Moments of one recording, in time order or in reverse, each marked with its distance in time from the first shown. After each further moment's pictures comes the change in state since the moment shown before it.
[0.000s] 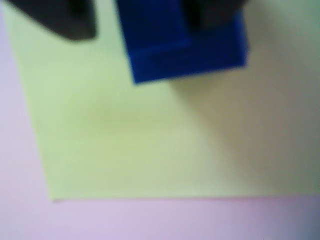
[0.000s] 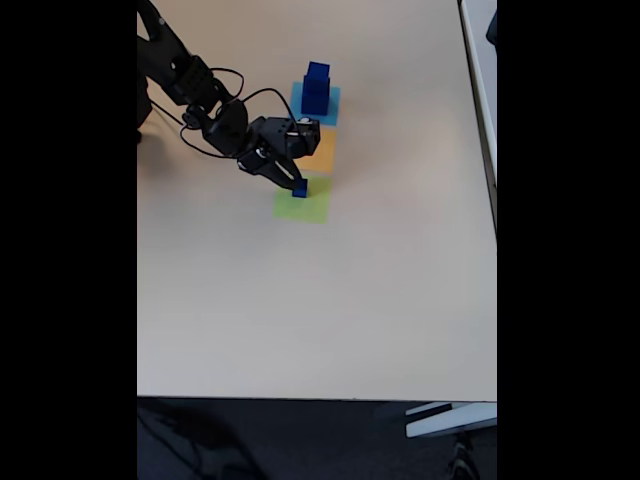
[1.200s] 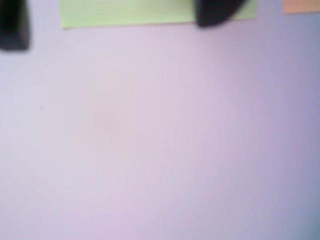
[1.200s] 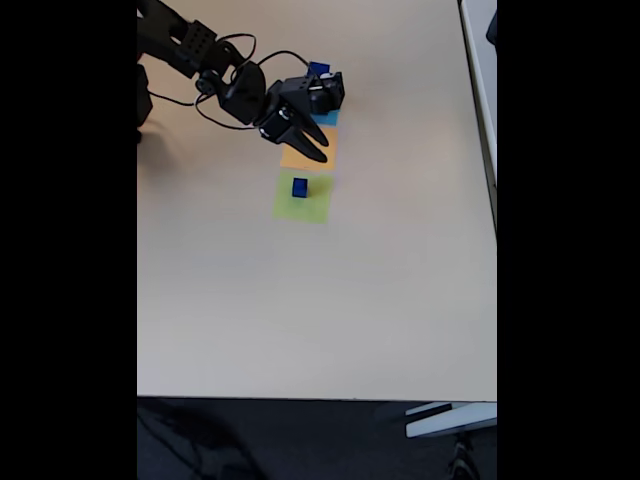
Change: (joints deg) arm -6.9 10.6 -19.2 26.6 -1.9
